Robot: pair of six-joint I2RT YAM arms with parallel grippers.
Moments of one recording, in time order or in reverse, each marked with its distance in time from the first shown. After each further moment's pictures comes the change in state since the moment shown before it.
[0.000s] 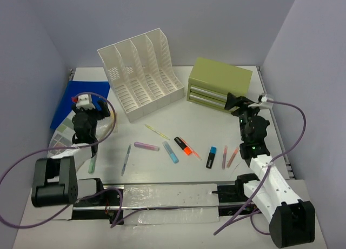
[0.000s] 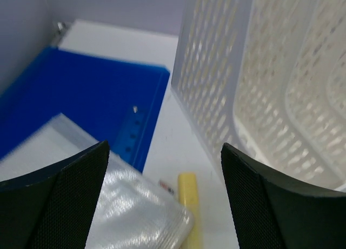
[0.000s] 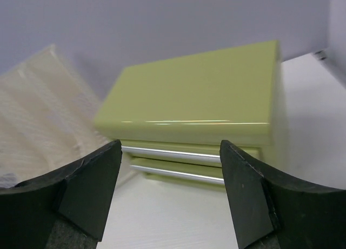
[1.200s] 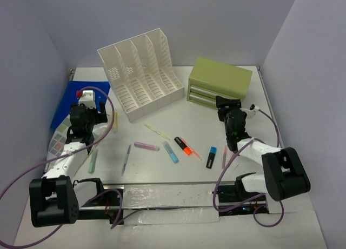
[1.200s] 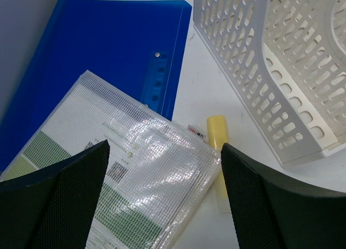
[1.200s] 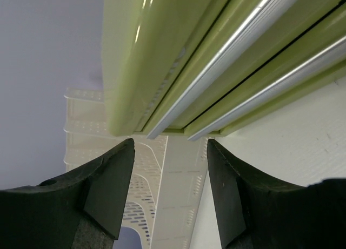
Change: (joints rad) left arm 0.007 -0.227 0.180 -0.650 -0.020 0.188; right arm 0.128 0.469 0.018 0.134 0.139 0.974
